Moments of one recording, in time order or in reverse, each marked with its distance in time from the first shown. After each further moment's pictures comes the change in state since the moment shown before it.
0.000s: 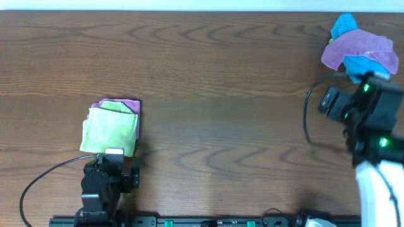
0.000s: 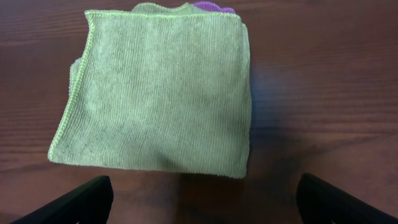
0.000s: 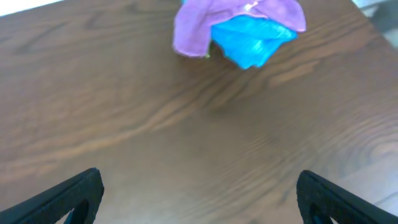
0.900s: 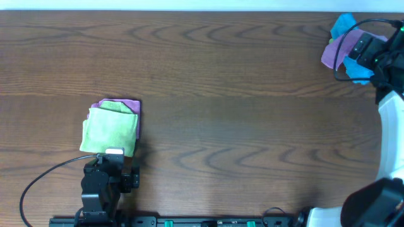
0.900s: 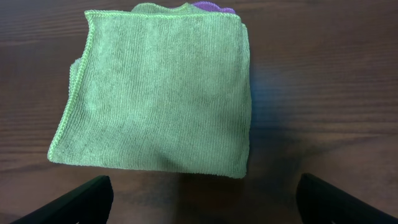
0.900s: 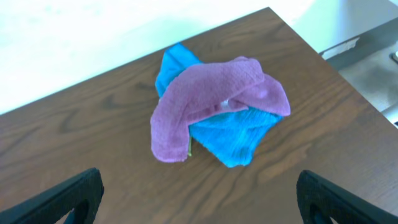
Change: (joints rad) left arm 0.000 0.000 0.000 0.000 0.000 0.000; right arm -0.142 0.465 0.363 0.231 -0.048 0.002
